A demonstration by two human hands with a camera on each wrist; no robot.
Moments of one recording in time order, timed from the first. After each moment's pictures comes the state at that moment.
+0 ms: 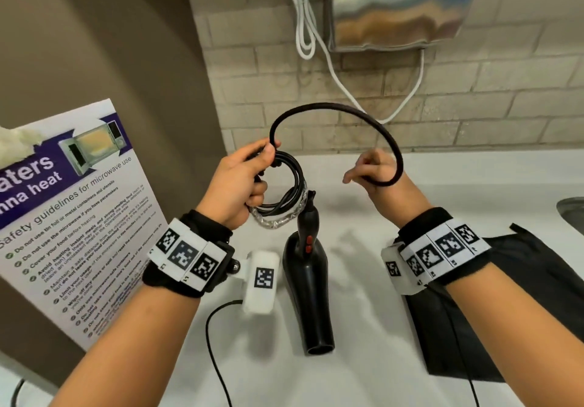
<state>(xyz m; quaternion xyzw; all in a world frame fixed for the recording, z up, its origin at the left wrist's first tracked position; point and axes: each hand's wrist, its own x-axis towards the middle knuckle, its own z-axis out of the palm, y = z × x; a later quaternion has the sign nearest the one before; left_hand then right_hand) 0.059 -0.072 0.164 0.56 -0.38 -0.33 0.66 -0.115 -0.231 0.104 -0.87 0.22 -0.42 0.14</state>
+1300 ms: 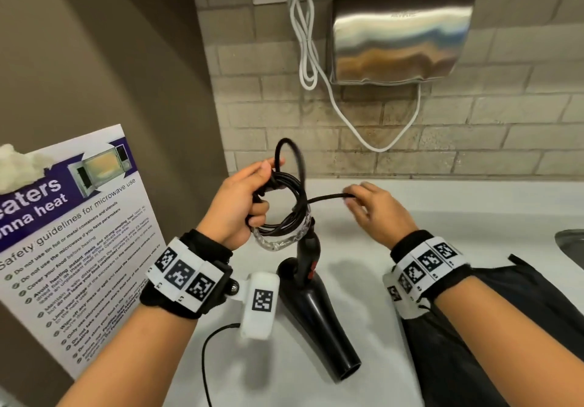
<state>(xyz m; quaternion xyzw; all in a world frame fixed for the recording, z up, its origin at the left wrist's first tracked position) 0.053 -0.071 0.177 0.52 -0.37 -0.38 0.67 -0.112 -0.238 0.107 -0.90 0.27 -0.34 0.11</state>
